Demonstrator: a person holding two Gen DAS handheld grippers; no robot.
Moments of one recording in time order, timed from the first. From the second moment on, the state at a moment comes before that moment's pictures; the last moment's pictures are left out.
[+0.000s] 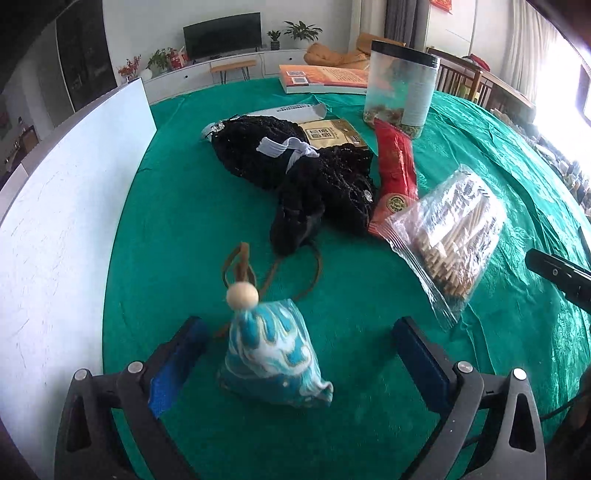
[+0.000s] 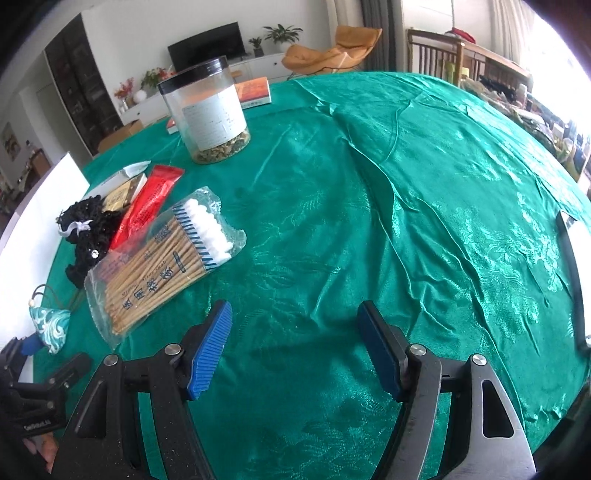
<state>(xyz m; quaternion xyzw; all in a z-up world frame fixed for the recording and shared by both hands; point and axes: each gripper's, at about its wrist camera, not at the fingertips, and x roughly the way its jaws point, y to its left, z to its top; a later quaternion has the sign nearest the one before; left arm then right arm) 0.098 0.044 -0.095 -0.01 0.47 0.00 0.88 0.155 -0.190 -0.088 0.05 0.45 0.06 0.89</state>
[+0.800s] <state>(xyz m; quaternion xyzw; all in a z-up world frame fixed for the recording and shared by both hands) 0.119 0.054 -0.098 -0.02 0.46 0.02 0.89 0.156 -0.169 -0.093 -0.01 0.46 0.05 0.89</state>
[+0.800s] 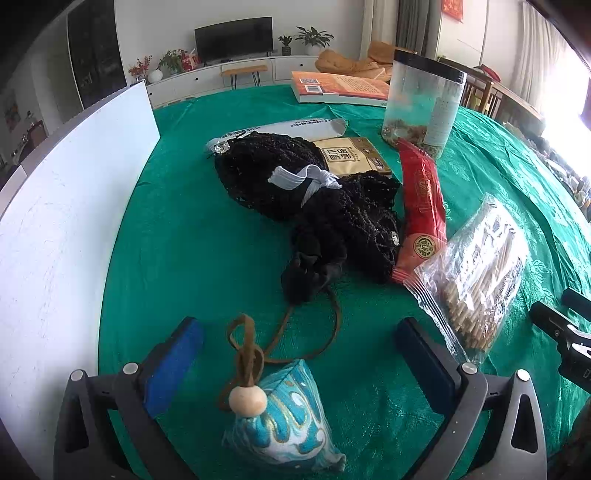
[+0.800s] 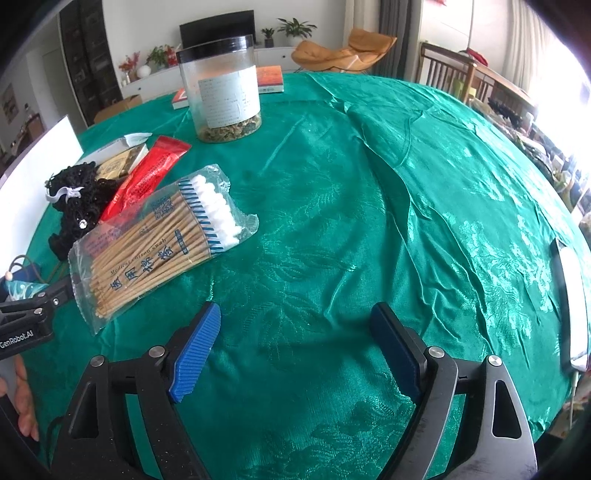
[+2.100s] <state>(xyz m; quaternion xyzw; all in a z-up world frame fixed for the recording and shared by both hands) 0.119 0.055 -0.097 -0.02 0.46 0.02 0.89 0.156 -0.167 -0.094 -0.02 0.46 0.05 0.89</state>
